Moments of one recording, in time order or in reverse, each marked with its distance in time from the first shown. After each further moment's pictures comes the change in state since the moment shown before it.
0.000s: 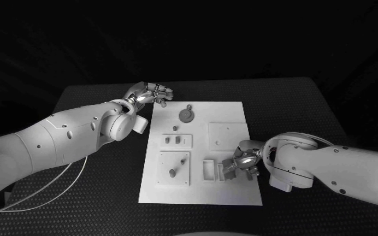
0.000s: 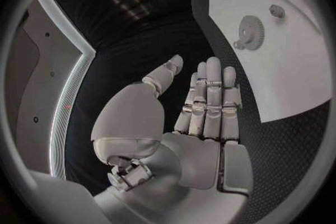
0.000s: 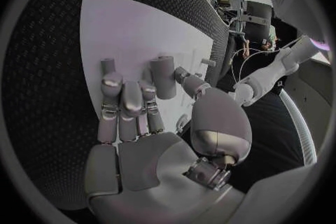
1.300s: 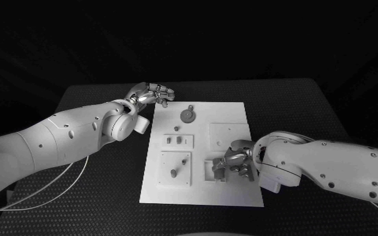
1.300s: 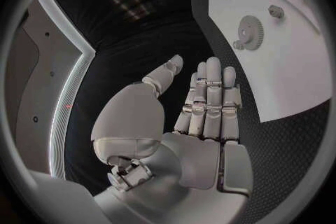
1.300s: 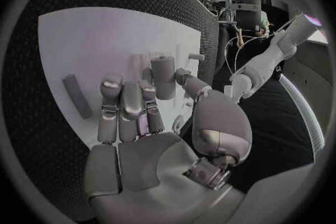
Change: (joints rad) left arm 0.000 -0.004 0.000 0.005 0.001 0.001 -0.002; left_hand 0.000 0.000 0.000 0.000 0.000 0.000 0.000 0.000 0.000 0.000 0.000 0.000 0.000 0.000 0.000 0.000 0.003 0.000 0.000 0.000 0.000 0.001; right arm 0.045 0.086 -0.035 -0.006 0.166 -0.055 -0.042; right_hand -0.080 -0.016 0.030 -0.016 0.004 0.024 -0.005 0.006 0.007 0.020 -0.005 -0.008 0.000 0.022 -0.008 0.019 0.005 0.000 0.007 0.011 0.015 0.000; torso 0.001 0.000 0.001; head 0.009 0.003
